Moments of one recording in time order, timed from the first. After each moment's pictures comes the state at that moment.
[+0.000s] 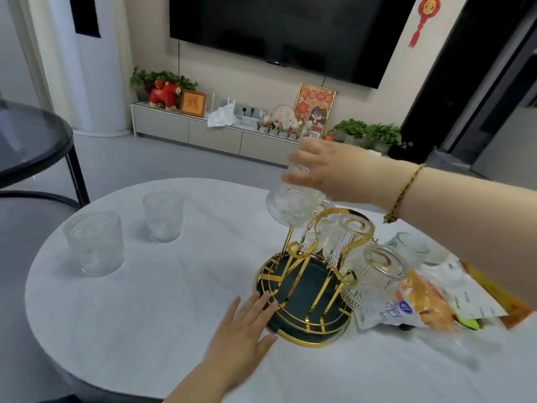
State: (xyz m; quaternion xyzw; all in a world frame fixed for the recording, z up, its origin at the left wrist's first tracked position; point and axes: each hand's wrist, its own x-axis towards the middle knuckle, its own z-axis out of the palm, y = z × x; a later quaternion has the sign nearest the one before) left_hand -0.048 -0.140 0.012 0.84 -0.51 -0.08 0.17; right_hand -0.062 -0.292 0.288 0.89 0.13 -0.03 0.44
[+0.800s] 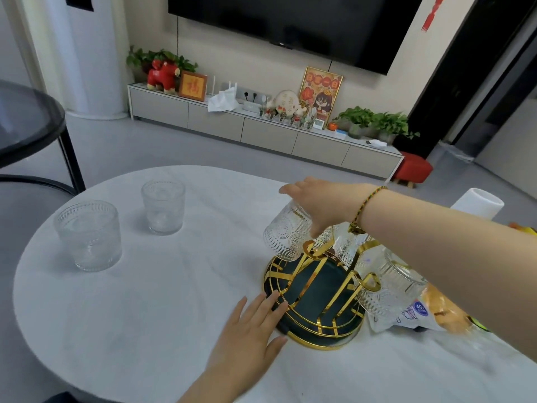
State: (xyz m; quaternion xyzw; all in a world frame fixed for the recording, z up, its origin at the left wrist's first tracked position) left_hand -0.042 -0.142 0.004 0.83 -0.51 -0.09 0.20; right_hand -0.013 -0.305 0.216 0.97 -0.03 -0.15 0.17
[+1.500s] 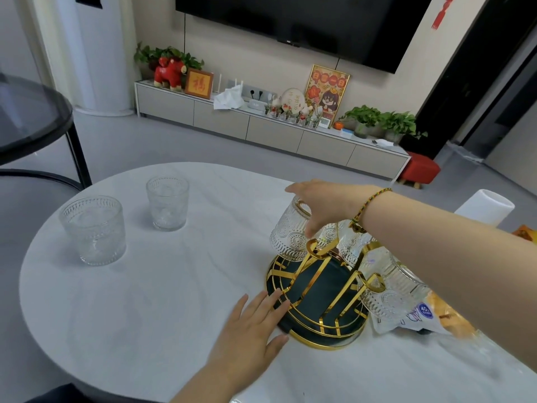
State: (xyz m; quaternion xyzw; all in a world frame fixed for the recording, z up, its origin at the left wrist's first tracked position) left_hand -0.041 -0.142 0.007 0.83 -0.51 -0.10 0.19; right_hand -0.011 -0.309 0.211 0.98 -0.07 -0.15 0.07
